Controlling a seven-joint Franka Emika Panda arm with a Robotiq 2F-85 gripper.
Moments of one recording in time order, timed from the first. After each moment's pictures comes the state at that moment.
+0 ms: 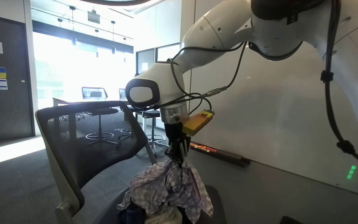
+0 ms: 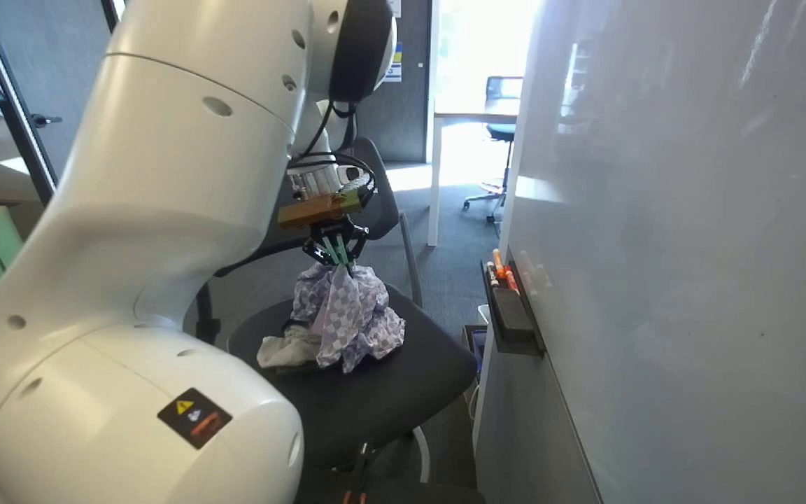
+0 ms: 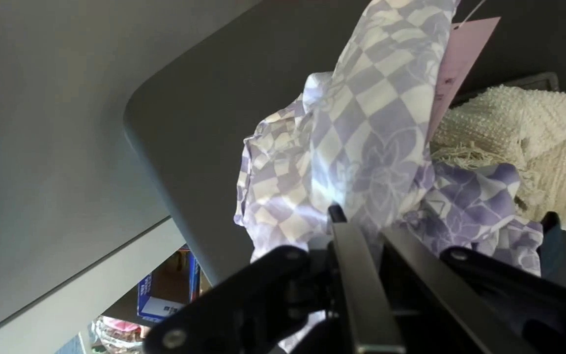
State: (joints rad) arm -0.32 0.59 0.67 -1.78 2.45 4.21 -2.71
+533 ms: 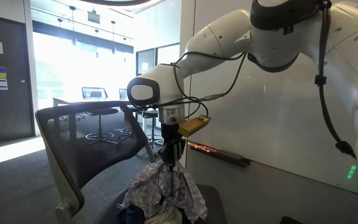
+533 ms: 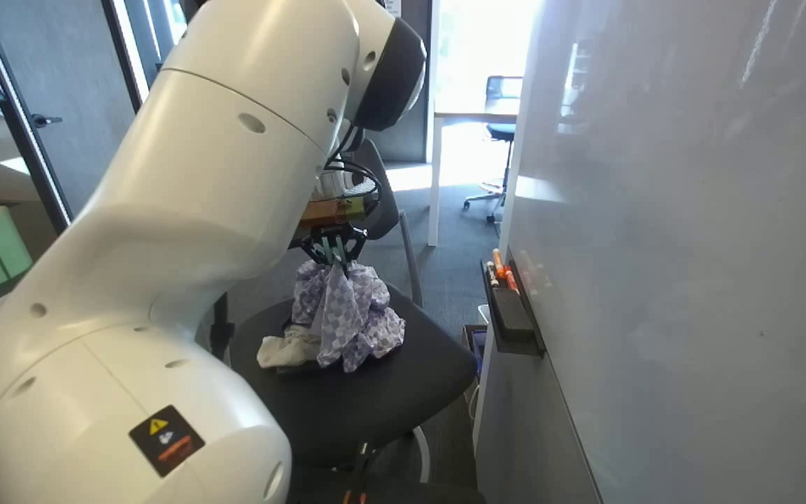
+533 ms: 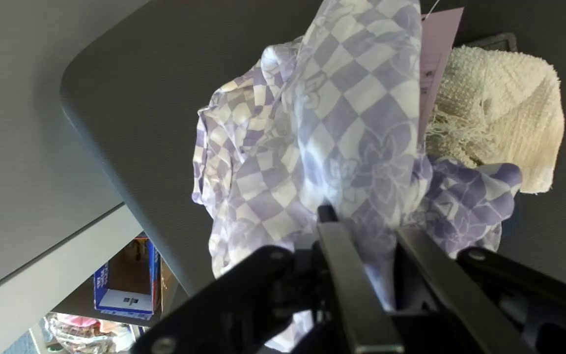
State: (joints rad) arm -0.45 0.69 0.83 -1.72 2.41 4.21 -2.71
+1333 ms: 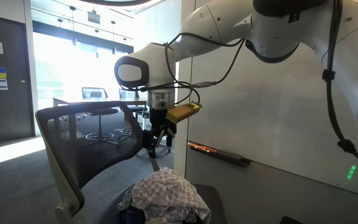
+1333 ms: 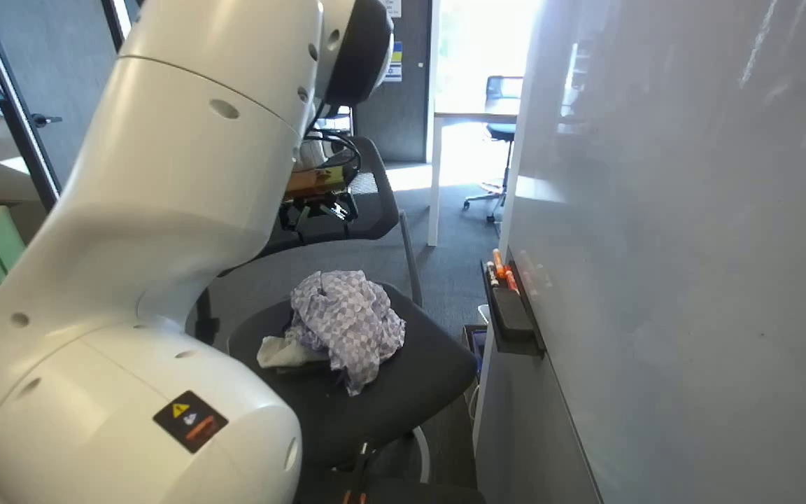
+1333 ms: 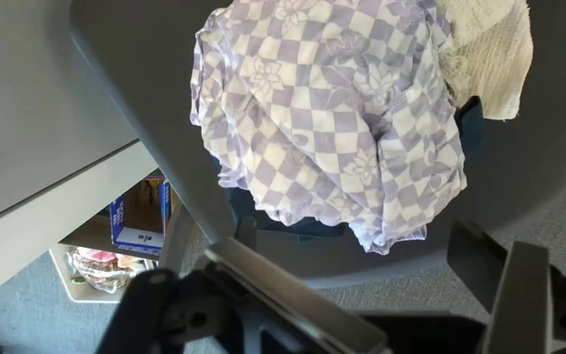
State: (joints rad) arm -0.30 0.57 0.76 -1.64 2.45 4.22 -2.71
